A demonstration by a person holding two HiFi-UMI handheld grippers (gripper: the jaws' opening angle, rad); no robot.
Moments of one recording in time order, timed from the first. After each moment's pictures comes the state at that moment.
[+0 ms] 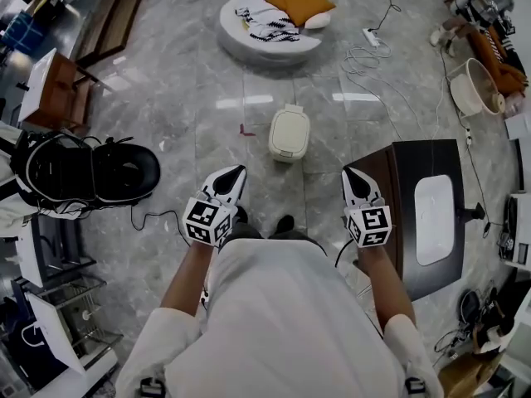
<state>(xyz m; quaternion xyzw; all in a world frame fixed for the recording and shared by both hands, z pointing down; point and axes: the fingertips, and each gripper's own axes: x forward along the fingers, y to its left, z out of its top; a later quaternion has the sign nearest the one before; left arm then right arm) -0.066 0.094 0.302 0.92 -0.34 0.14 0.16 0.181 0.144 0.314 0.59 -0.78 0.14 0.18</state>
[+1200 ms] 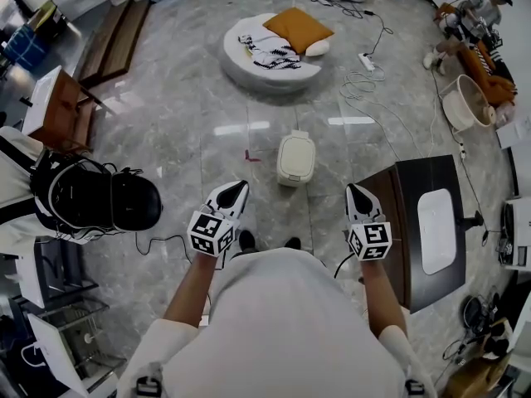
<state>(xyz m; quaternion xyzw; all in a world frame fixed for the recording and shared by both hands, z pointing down) -0.122 0.066 0.281 0.93 -0.33 0.12 0.15 0.141 0.132 0.285 0.63 -0.75 0.13 0.15</state>
